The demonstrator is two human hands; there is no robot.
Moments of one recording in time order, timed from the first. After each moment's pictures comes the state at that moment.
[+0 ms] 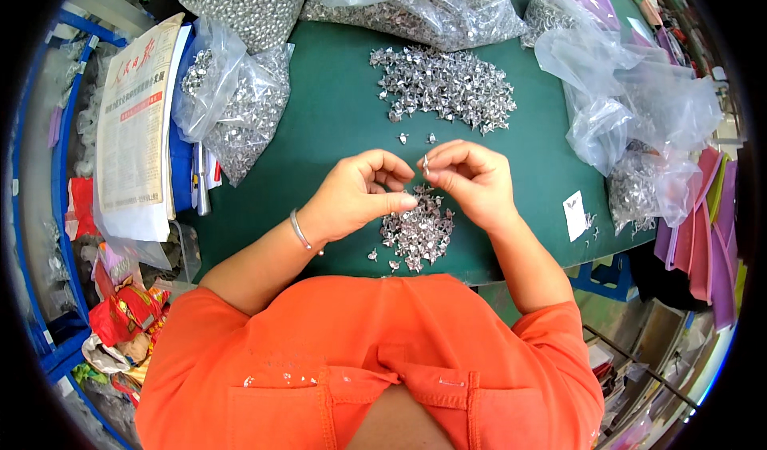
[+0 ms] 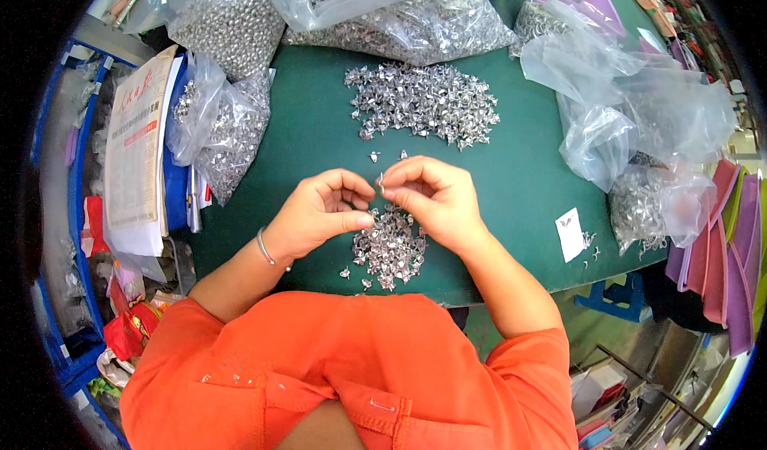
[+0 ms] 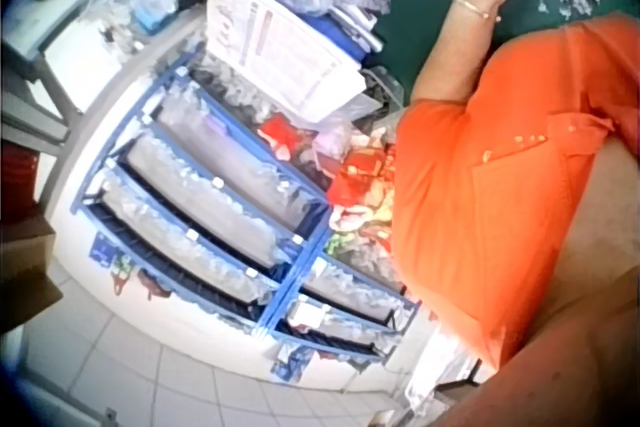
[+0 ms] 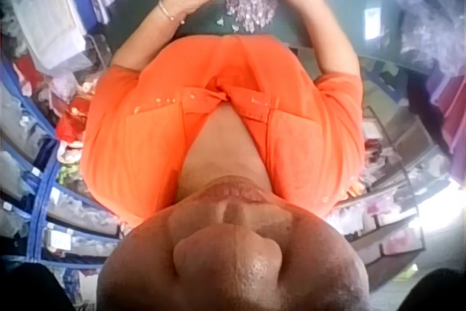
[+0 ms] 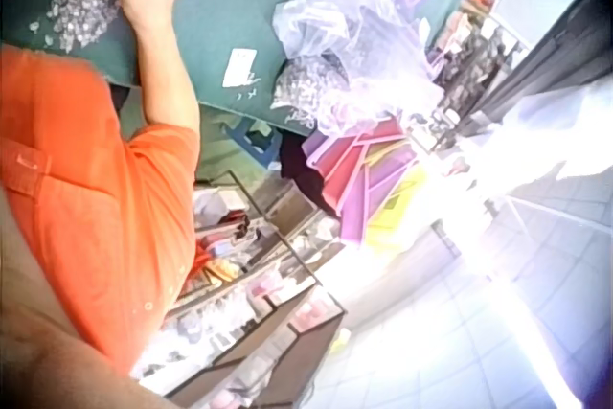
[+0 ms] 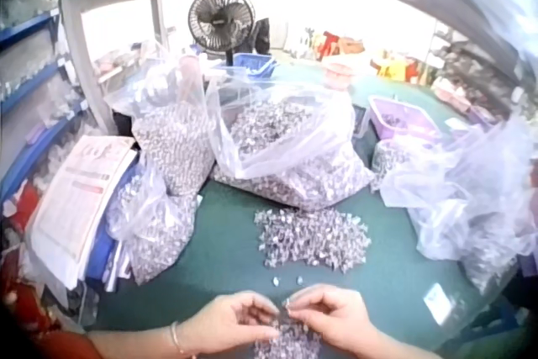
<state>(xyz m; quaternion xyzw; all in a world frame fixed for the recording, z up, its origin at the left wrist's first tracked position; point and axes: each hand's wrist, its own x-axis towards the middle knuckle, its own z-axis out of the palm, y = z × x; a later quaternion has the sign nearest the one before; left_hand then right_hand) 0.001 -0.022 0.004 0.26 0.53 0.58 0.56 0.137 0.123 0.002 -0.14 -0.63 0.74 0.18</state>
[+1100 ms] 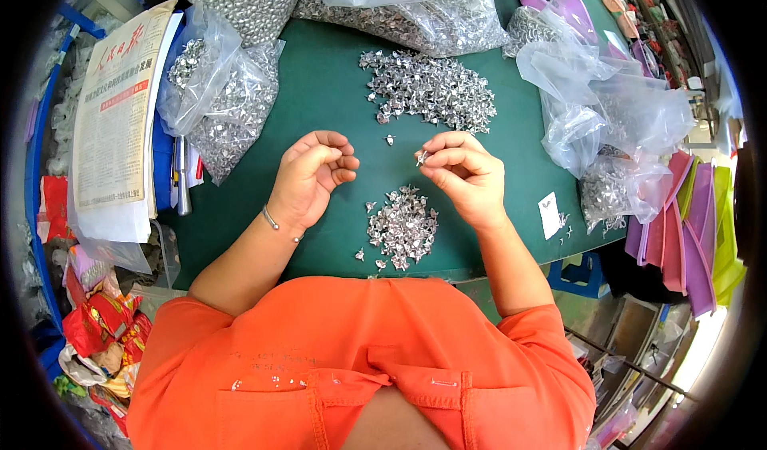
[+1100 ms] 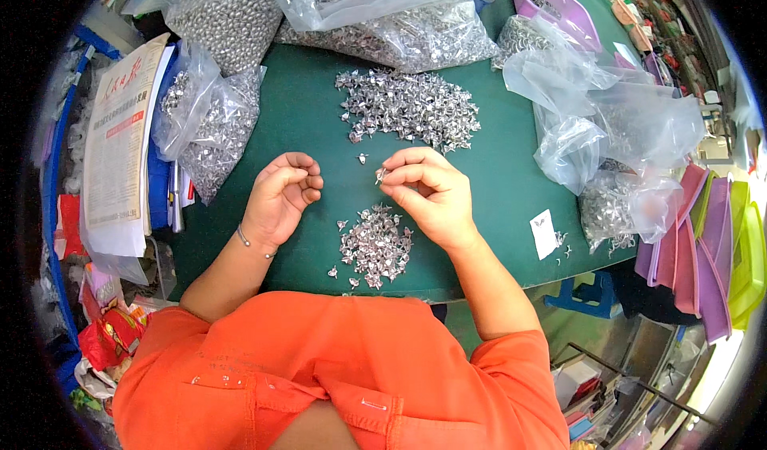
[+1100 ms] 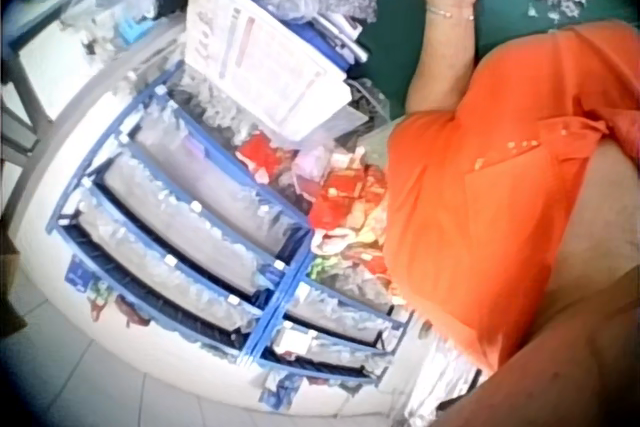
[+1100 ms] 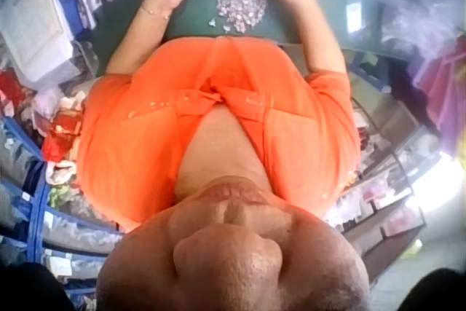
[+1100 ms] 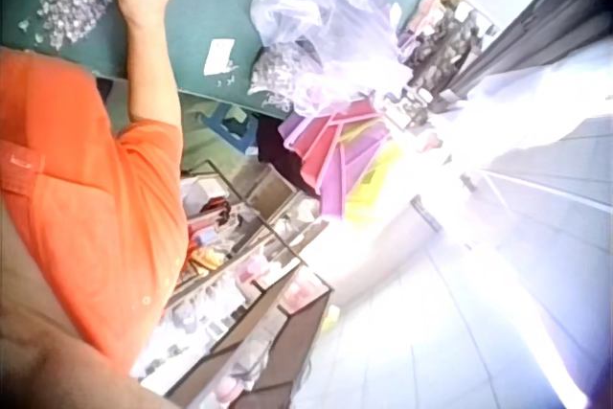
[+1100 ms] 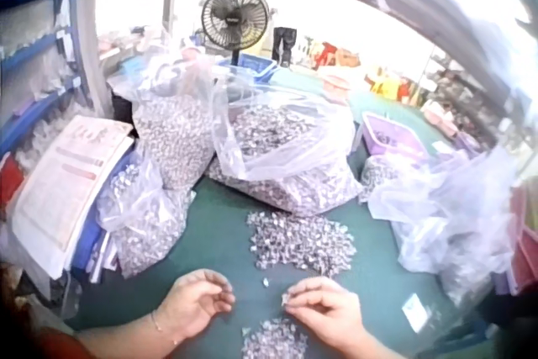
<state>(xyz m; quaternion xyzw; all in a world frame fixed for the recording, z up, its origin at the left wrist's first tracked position) -0.027 -0.037 -0.028 0.03 0.39 0.76 0.53 0.137 0.126 0.007 -0.13 -0.70 0.66 0.24</state>
